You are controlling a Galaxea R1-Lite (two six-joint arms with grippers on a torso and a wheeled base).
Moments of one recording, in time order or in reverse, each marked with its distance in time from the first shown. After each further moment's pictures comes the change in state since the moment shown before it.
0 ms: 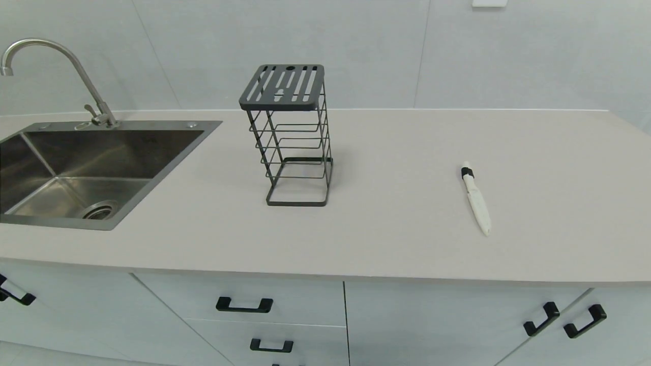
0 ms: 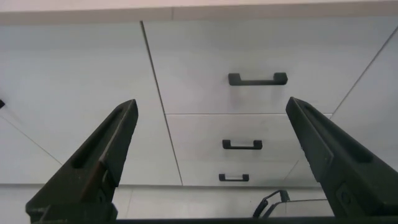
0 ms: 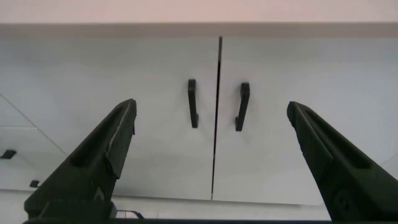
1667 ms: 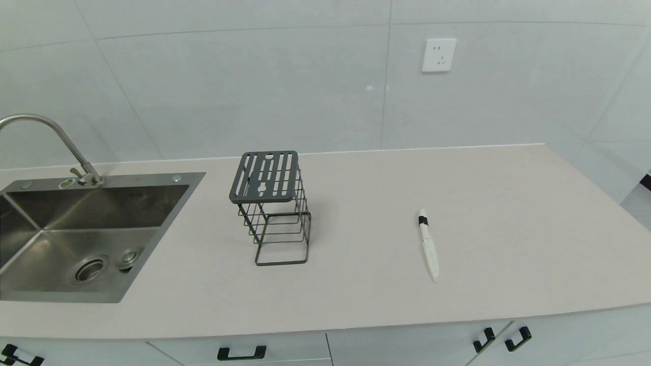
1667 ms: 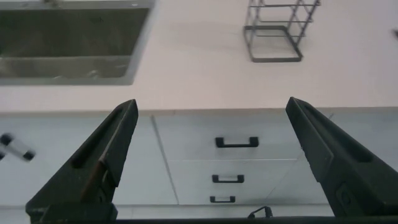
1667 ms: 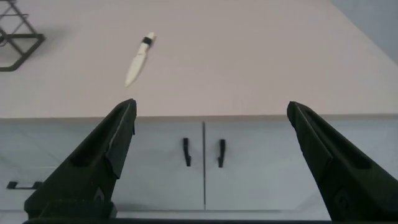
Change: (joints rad) left arm -0.001 0.000 0.000 0.002 0.011 -0.021; right arm 0.000 0.000 0.000 0.000 0.000 -0.005
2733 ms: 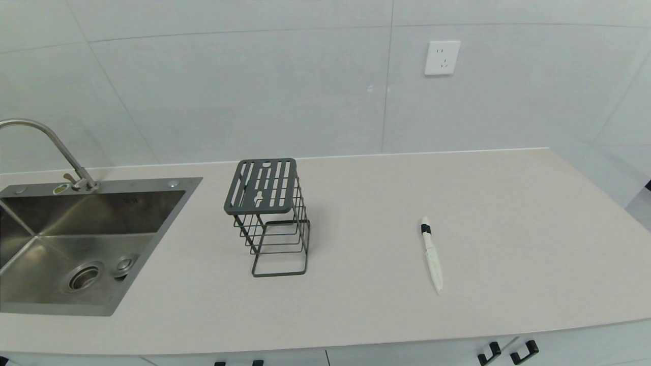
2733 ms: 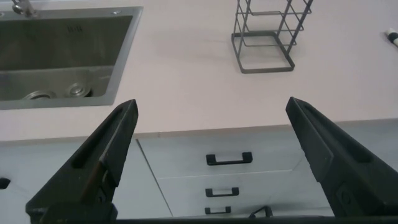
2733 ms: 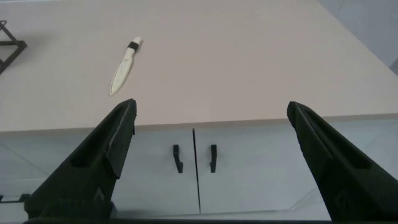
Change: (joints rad) left arm 0.000 0.000 0.000 -0.002 0.000 0.000; right arm 0.001 0.000 0.000 0.000 0.000 -0.001
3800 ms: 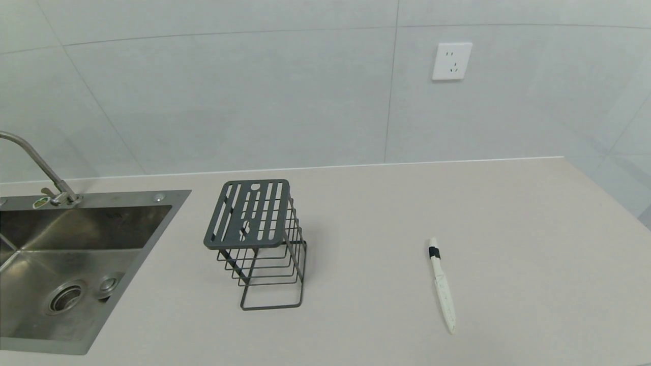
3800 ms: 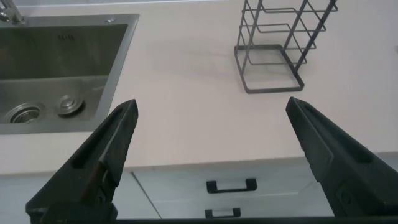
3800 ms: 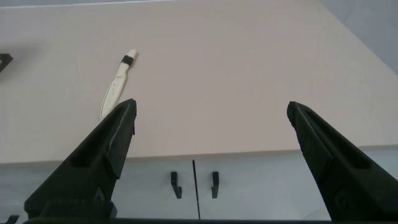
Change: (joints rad) left arm 0.000 0.000 0.000 0.000 0.000 -0.012; right arm -0.001 0.000 0.000 0.000 0.000 0.001
